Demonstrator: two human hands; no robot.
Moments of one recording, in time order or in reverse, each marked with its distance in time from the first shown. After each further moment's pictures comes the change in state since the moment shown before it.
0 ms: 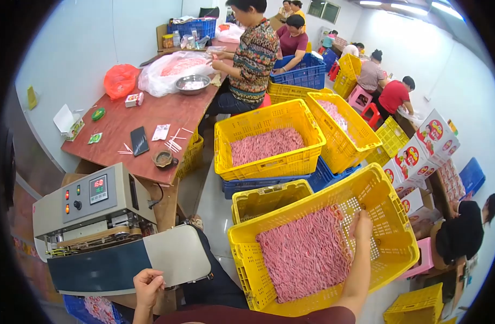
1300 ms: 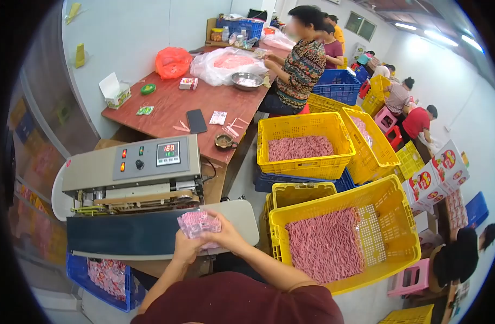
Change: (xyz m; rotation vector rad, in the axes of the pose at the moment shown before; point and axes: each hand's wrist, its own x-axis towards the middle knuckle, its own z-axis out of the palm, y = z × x) left_hand 0.010 0.031 -0.031 -0.407 -0.081 0.000; right_hand -0.281 -0.493 -0.039 1.451 -1.327 -0.263
